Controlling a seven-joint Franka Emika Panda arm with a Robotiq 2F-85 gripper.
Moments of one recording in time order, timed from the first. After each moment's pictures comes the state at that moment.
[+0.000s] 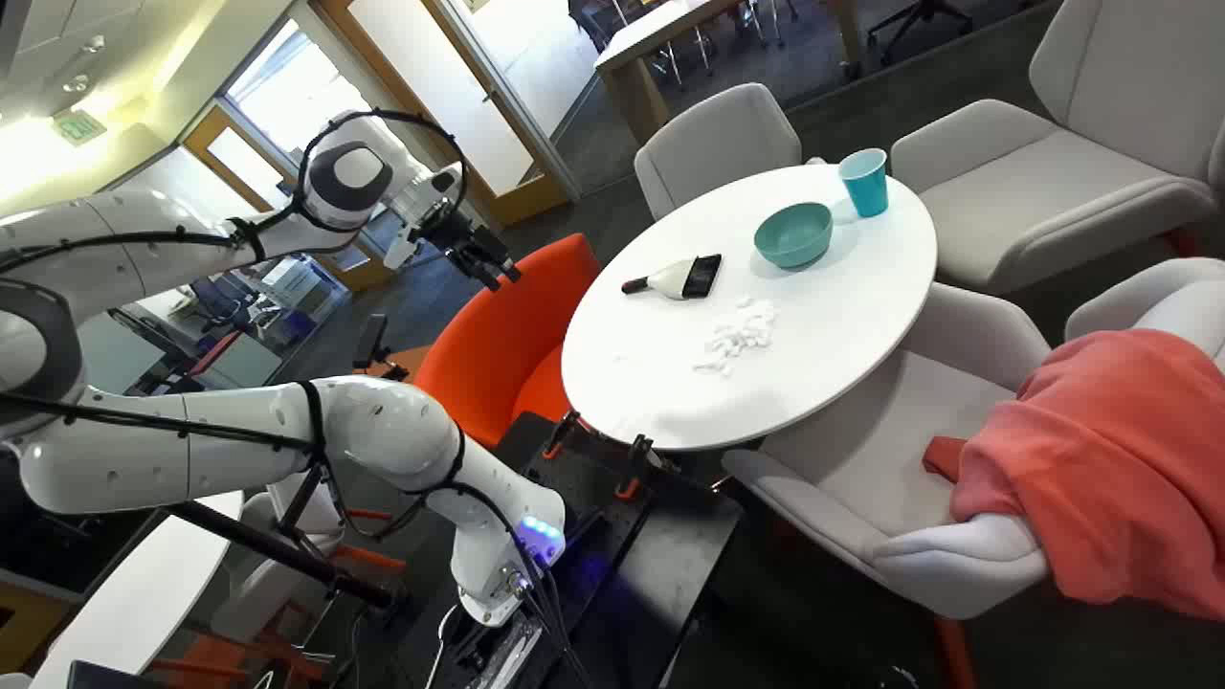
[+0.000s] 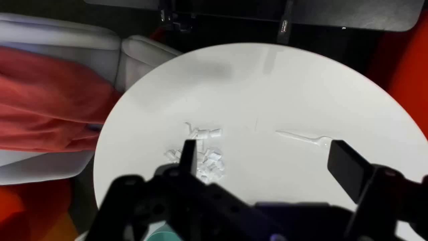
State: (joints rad) arm 0.10 -0.72 0.30 -2.68 -0.02 1.91 0.24
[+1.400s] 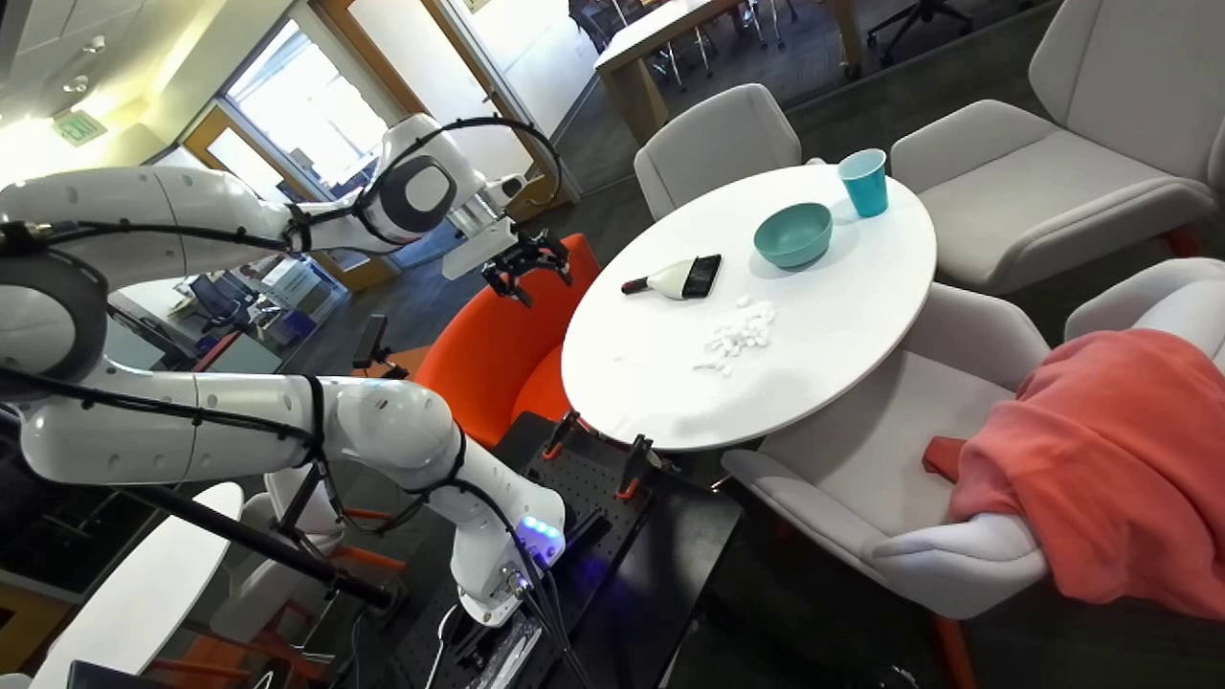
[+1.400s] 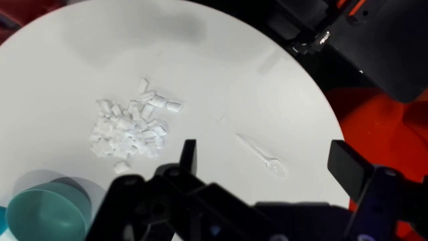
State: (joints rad) arm 0.18 -0.60 -0.02 -2.78 -0.08 2.18 -0.43
